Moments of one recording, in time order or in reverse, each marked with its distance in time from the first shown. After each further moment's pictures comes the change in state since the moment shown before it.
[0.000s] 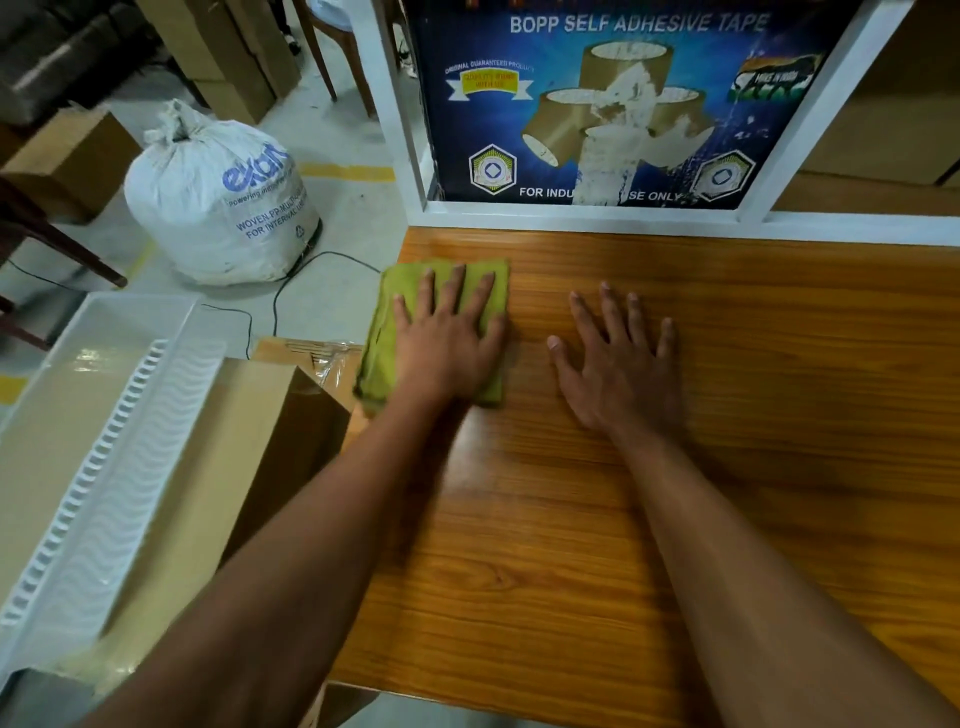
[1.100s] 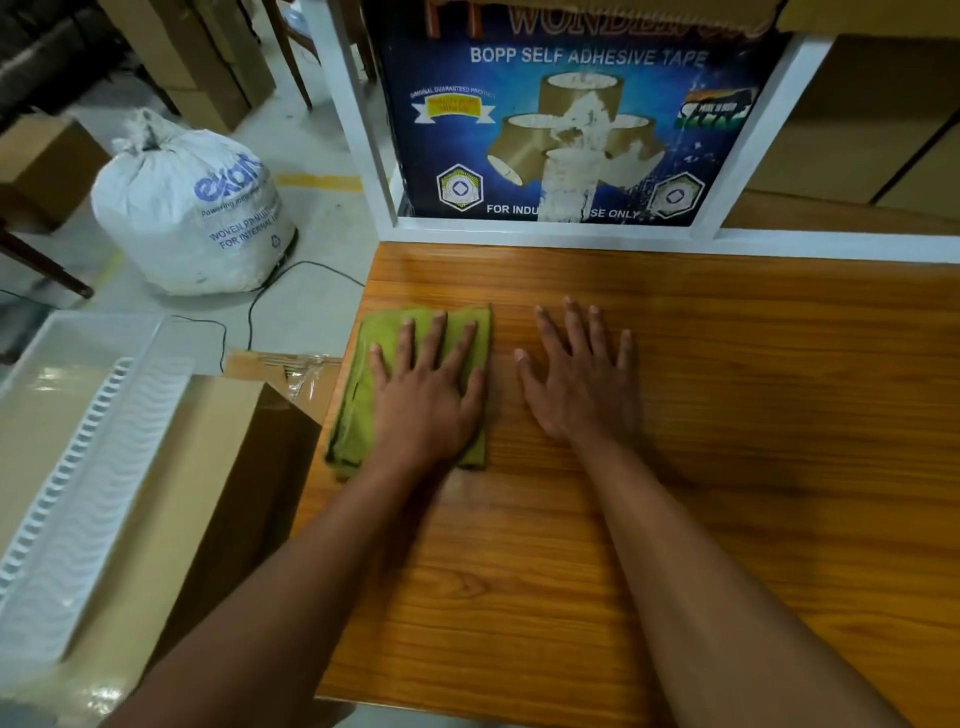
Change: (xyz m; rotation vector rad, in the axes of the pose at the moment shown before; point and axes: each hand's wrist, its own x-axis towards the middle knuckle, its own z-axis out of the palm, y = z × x) left_hand -0.055 0.017 0.007 0.013 -0.013 0.010; right_hand 0.000 0.001 -0.006 0.024 -0.024 -0.006
